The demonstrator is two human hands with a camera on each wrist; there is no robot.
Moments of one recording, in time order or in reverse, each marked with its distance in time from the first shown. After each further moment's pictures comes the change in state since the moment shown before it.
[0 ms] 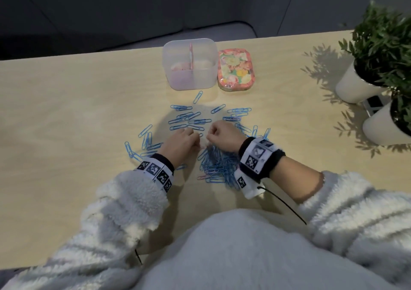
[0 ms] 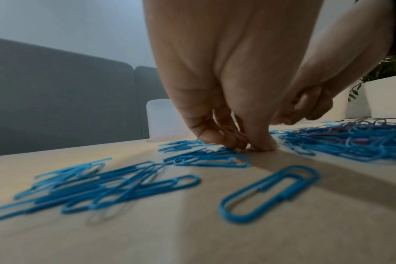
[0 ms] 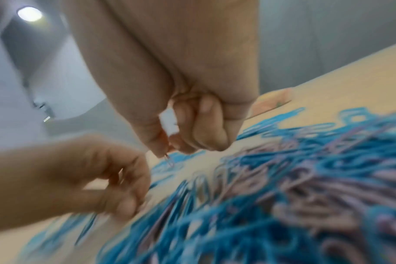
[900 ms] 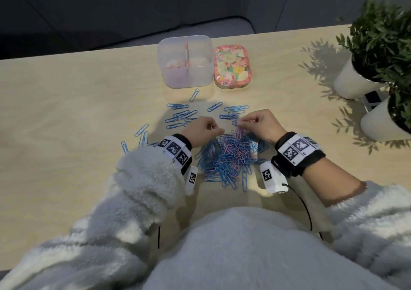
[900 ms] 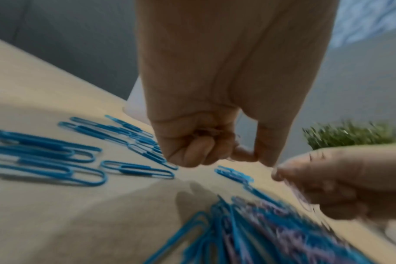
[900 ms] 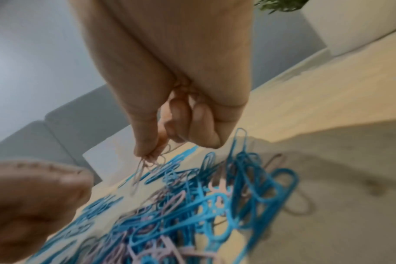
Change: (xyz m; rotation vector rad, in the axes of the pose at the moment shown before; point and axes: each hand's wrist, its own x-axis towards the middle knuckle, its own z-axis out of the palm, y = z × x) left_hand 0.053 0.038 -0.014 -0.641 -0.137 -0.325; right_hand -0.015 0.076 -0.043 0.468 0.287 0.129
